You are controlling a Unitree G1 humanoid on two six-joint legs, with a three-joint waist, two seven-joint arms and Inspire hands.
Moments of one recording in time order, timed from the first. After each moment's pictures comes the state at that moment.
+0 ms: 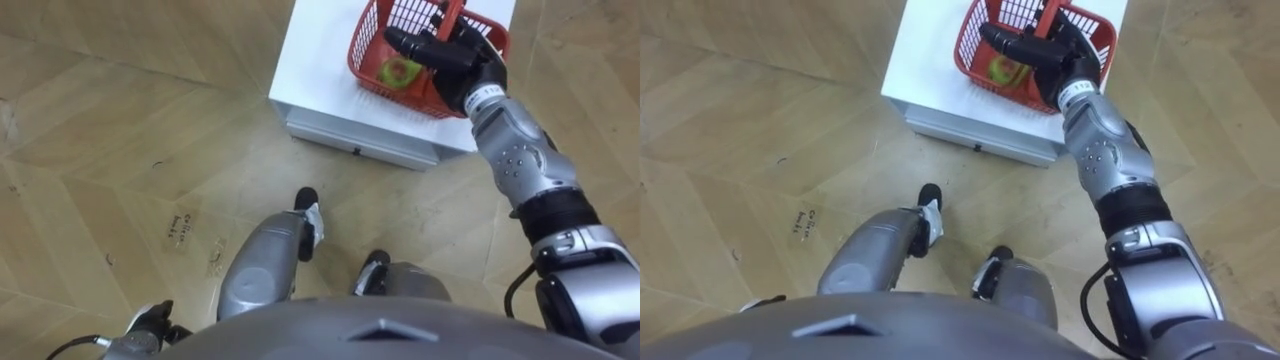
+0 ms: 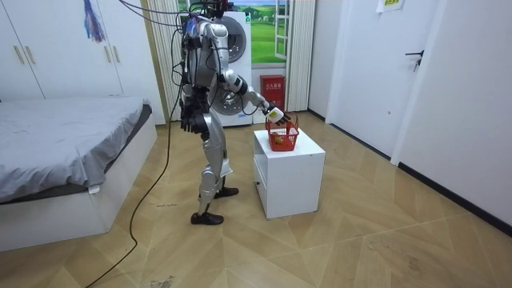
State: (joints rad) left arm 0.20 0.30 -0.15 1.14 0.19 0.10 0.01; right arm -0.28 -0.30 0.17 0.57 0.83 0.07 -0.01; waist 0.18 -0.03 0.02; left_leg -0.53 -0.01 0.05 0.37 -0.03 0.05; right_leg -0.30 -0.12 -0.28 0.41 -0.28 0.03
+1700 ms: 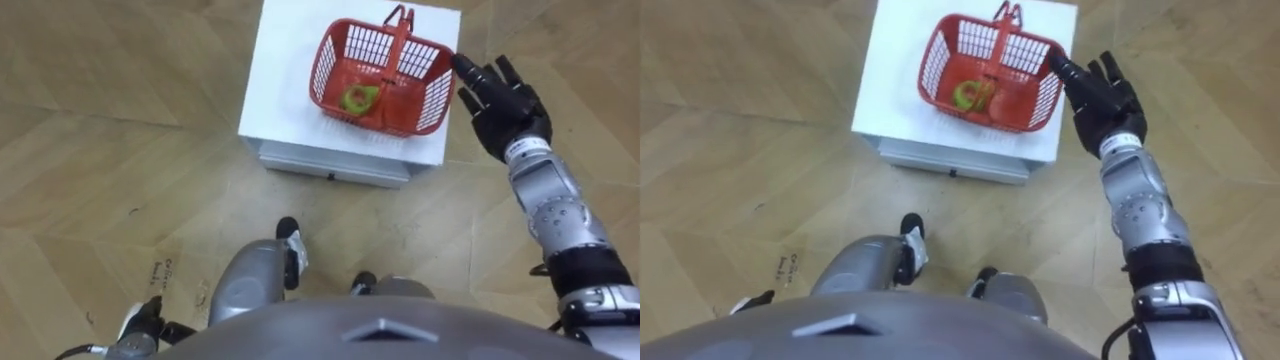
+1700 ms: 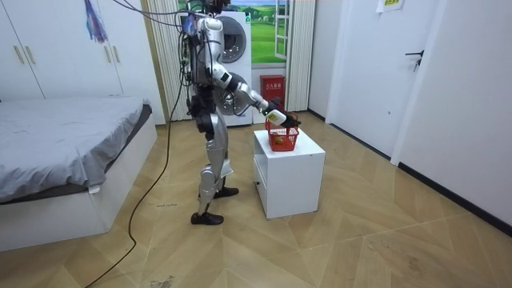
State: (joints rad) left arm 0.25 0.29 -0.09 1.08 0.12 0.08 0.09; right arm -0.03 -0.35 0.05 0.46 1.12 0.02 -0.01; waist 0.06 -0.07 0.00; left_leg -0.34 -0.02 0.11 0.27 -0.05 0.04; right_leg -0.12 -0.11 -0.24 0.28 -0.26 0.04
